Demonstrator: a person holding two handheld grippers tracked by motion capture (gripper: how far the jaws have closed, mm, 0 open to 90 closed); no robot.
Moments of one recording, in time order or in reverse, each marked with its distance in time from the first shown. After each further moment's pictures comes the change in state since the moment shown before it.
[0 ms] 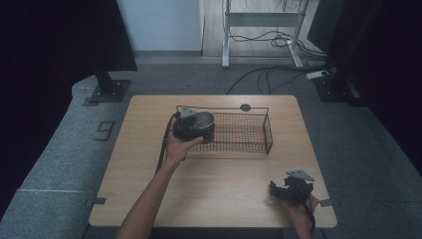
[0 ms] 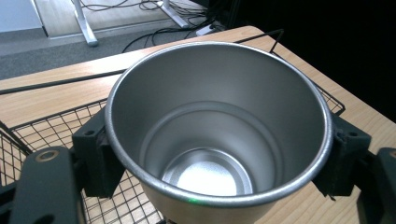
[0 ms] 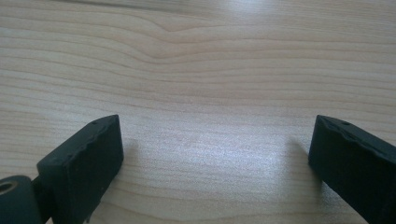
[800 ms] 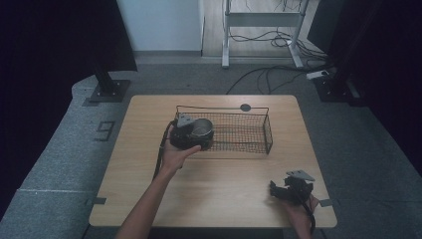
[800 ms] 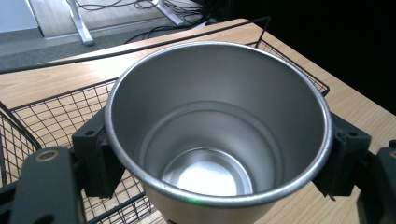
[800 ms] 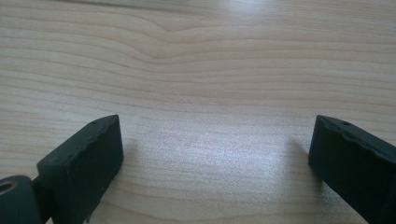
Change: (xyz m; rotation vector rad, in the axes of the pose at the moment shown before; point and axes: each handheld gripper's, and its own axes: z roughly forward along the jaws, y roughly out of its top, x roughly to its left) left arm -0.009 -0.016 -0.019 0.003 -0.013 0.020; right arm 0.000 0.000 0.000 0.000 -0.001 -0.001
